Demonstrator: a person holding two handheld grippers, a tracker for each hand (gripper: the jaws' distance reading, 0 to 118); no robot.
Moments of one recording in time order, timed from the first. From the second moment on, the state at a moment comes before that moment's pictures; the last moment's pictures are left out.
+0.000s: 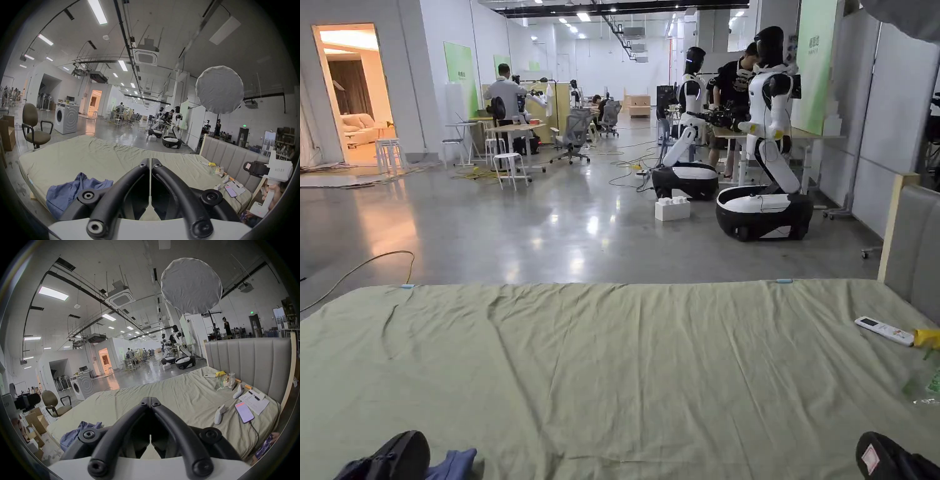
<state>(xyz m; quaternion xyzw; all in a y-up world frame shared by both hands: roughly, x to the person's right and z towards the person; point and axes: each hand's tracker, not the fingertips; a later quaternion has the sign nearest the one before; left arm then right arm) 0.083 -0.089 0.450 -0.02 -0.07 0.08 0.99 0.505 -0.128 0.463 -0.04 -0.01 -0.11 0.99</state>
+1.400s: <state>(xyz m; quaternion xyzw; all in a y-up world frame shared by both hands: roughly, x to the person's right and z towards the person) 0.108 -0.095 0.456 -0.06 -0.07 0.02 1.00 0.493 -0.125 0.478 -0.02 0.02 -0.08 1.00</state>
